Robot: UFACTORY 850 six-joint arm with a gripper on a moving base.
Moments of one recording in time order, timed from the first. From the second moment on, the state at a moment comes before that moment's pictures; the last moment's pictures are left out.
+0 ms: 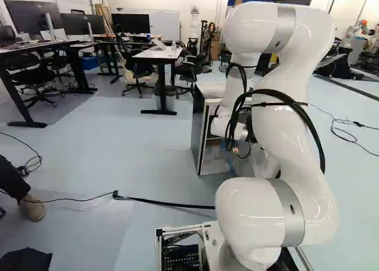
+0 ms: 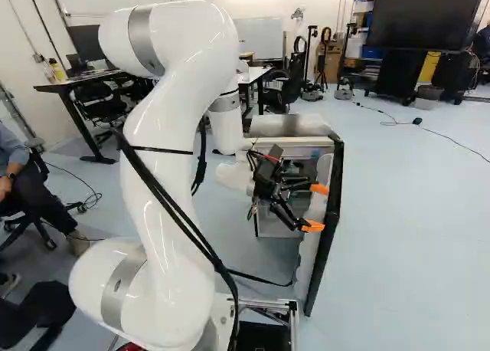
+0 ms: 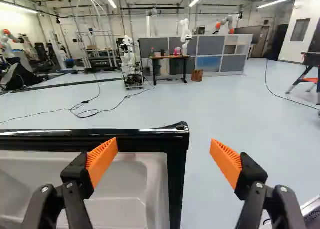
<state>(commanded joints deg) -10.3 -34.0 -37.9 97.4 82.9 0.0</state>
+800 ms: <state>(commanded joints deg) -22.1 -39.0 -50.7 99.3 82.3 0.0</state>
